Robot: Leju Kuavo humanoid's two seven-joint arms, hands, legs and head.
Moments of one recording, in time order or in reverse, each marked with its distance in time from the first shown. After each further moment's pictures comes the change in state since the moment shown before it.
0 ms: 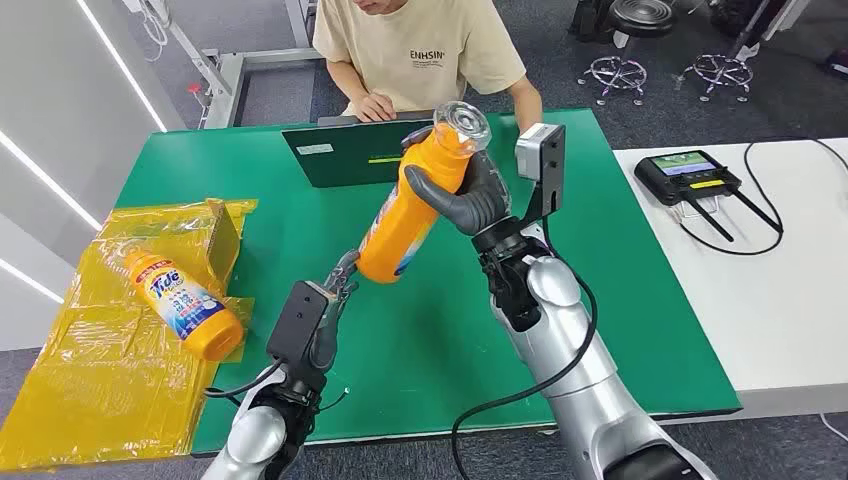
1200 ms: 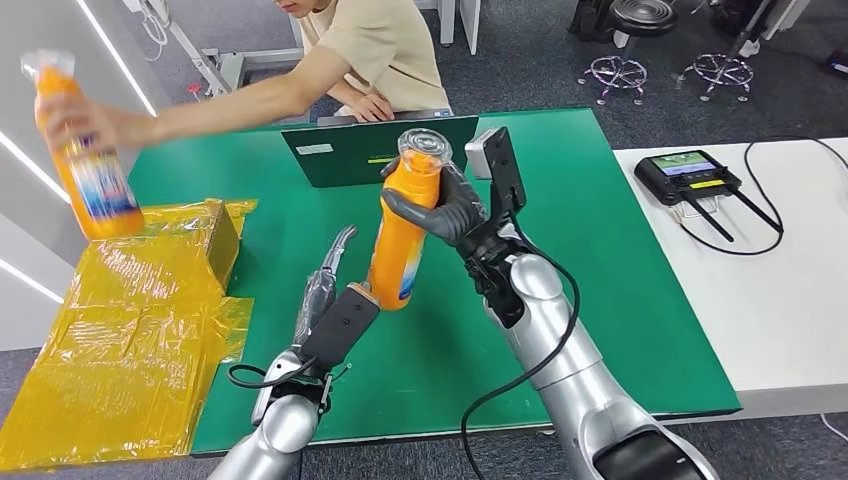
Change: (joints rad) left arm -0.073 -0.059 -0.001 0.136 -0.408 0.229 -0.075; right arm -0.052 0.019 0.029 0.158 0.084 0.048 0.104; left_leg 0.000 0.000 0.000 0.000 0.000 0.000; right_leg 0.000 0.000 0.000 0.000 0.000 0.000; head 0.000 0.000
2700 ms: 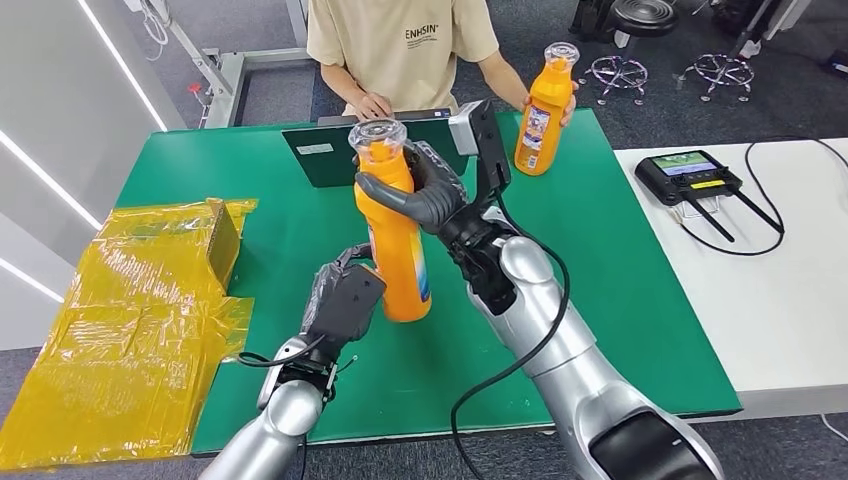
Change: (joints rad) left arm -0.064 -0.014 -0.028 0.082 0.057 -0.061 0.110; right arm -0.065 0.008 0.097 -0.024 -0.157 -0.006 0.058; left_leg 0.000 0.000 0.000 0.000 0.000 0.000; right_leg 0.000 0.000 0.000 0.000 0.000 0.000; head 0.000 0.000
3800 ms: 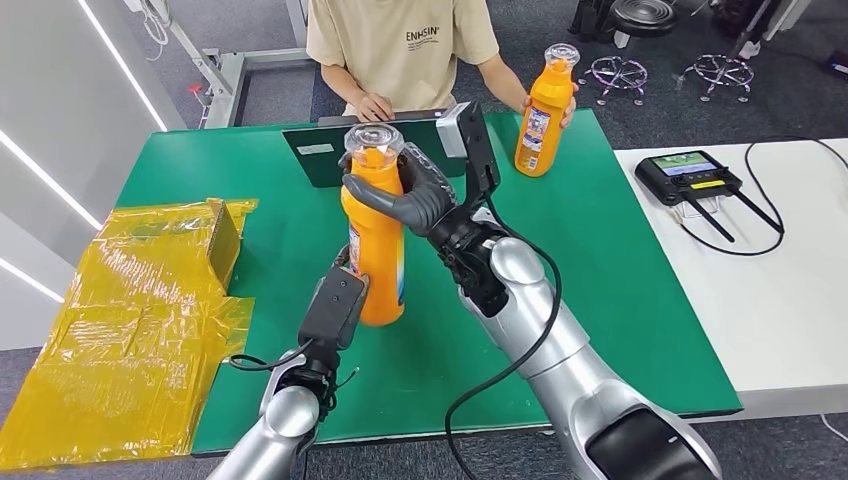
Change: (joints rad) left arm 0.018 0.004 0.005 0.048 0.216 0.056 -0.054; right arm -0.015 0.000 0.039 0.012 -0.016 -0.006 -0.019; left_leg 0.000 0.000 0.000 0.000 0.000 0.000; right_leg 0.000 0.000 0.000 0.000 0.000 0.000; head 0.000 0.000
